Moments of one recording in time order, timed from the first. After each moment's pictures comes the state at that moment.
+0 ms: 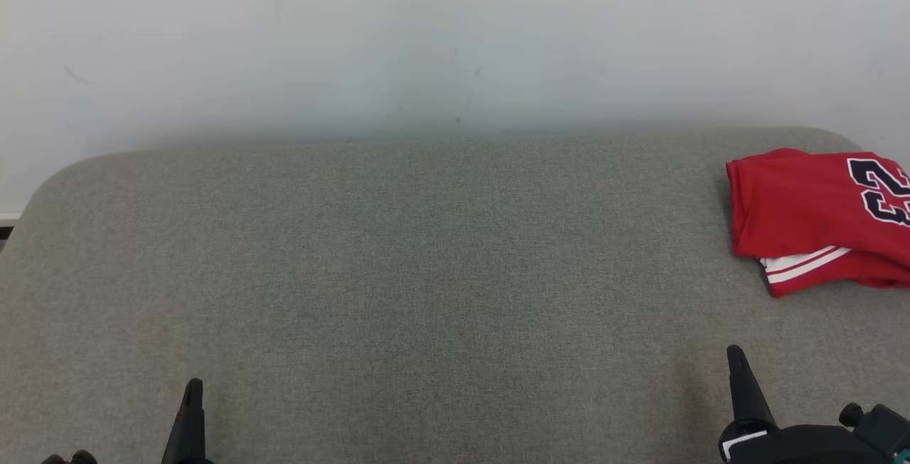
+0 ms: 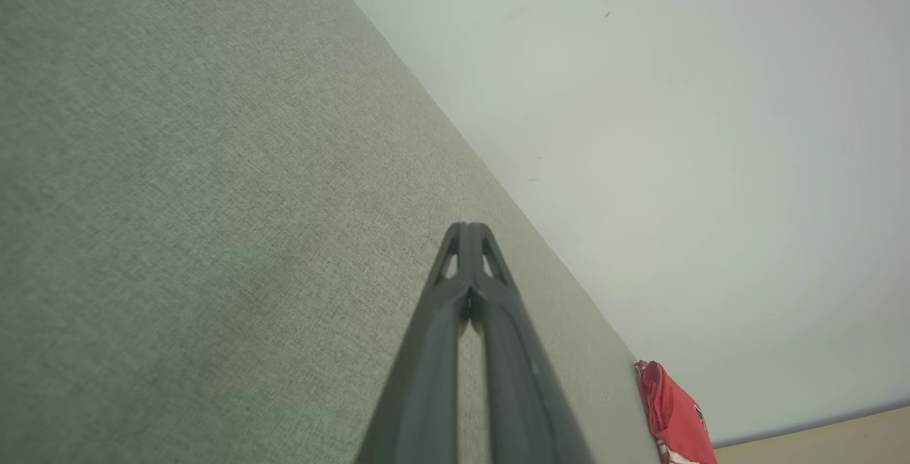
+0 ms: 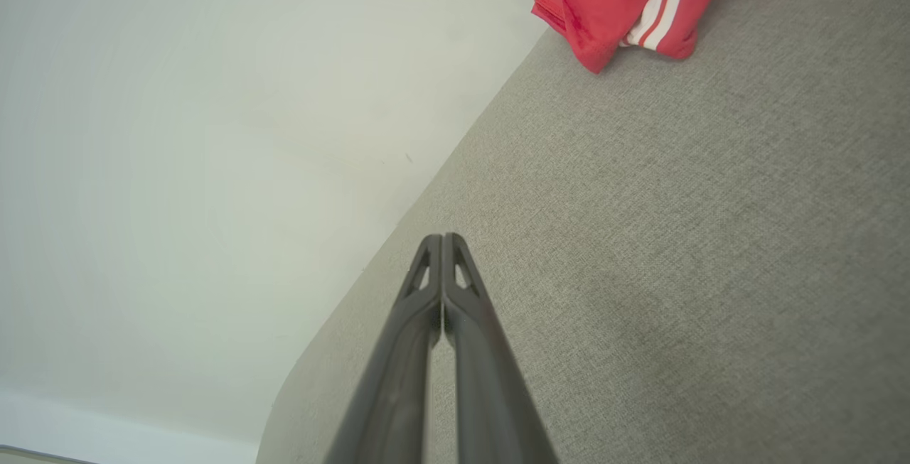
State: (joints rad) left arm 0.00 0.07 0.10 0.23 -0.96 -0.13 -0.06; right arm -0.02 -0.06 -0.02 0.25 0.99 0.13 -0.06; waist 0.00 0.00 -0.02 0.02
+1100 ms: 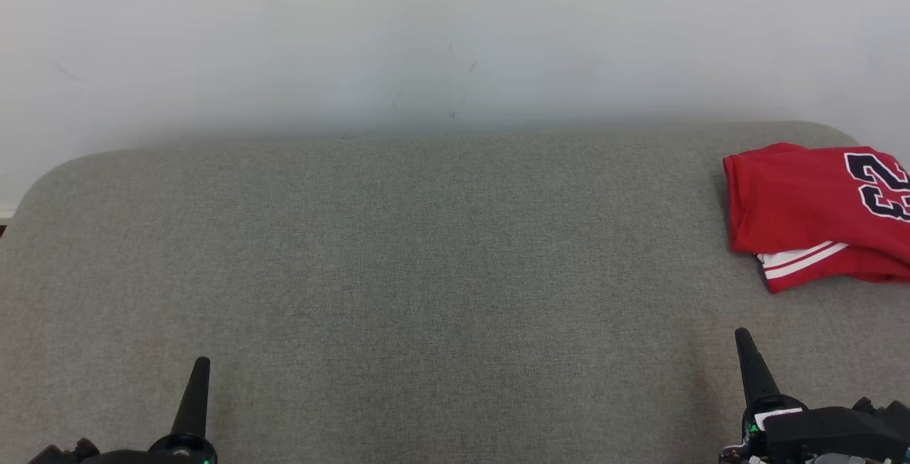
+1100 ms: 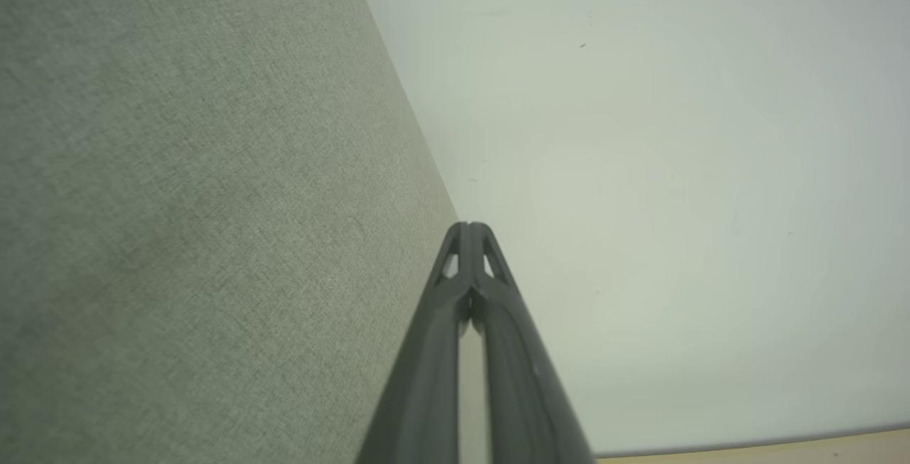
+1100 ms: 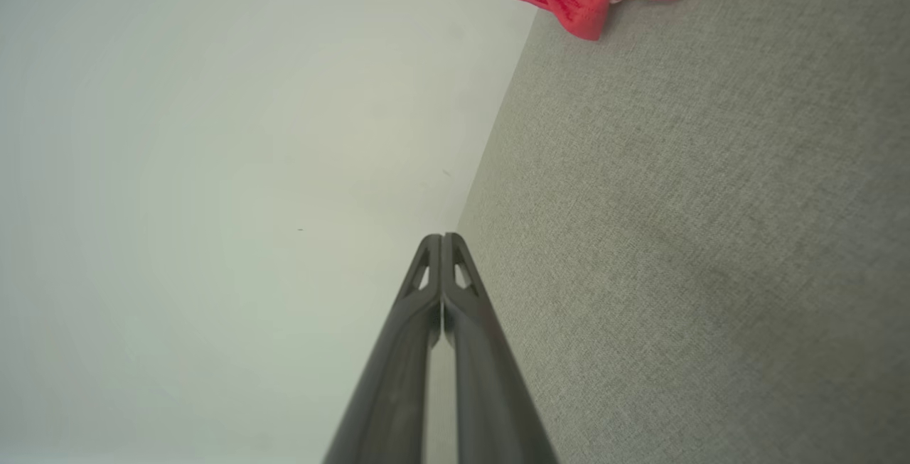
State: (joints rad) left arm -0.05 0.06 0.11 0.23 -1.29 -0.13 0.03; right arm -0.06 -0.06 -0.06 0.25 1.31 0.13 0.02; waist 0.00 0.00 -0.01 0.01
